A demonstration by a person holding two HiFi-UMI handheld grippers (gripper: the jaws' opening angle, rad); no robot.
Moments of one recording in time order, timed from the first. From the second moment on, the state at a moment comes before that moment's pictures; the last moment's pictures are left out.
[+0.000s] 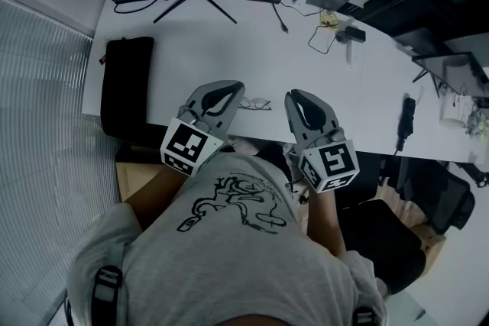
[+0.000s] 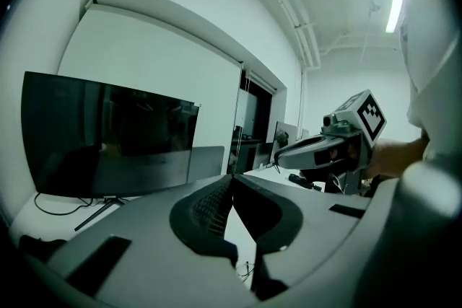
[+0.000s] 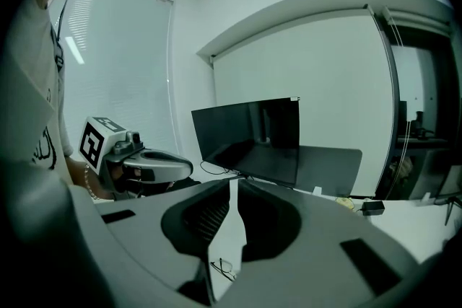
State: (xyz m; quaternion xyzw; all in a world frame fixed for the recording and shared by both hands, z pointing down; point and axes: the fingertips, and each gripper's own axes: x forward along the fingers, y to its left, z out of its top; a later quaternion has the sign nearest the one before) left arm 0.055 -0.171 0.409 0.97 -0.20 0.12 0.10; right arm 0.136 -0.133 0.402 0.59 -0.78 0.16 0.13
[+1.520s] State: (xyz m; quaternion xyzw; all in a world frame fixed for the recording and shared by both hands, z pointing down) left arm 0.042 -0.180 0.351 0.98 -0.20 0.05 0.06; right arm 0.117 -0.134 0.353 0.59 -0.79 0.12 0.12
